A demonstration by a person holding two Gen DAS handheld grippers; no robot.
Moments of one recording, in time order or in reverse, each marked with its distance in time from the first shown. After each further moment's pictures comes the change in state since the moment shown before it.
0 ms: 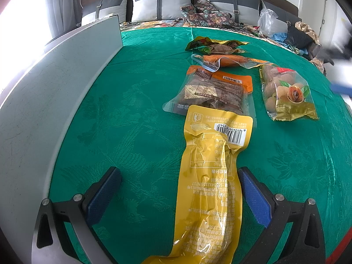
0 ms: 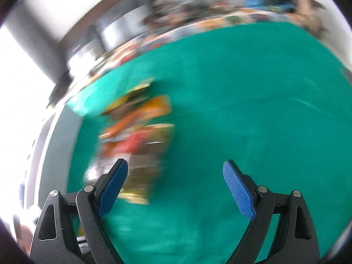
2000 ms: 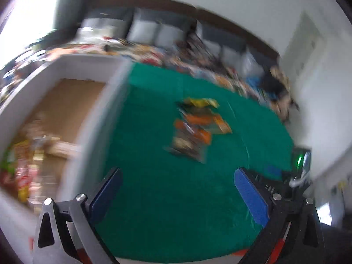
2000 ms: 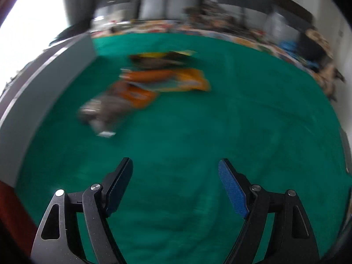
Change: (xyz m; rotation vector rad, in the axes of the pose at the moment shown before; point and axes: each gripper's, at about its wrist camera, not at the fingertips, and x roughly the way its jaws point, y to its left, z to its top) left arm -0.148 0.042 0.028 -0.118 -0.110 -0.270; right arm 0.003 0.032 -0.076 -0.357 -0.008 -0.214
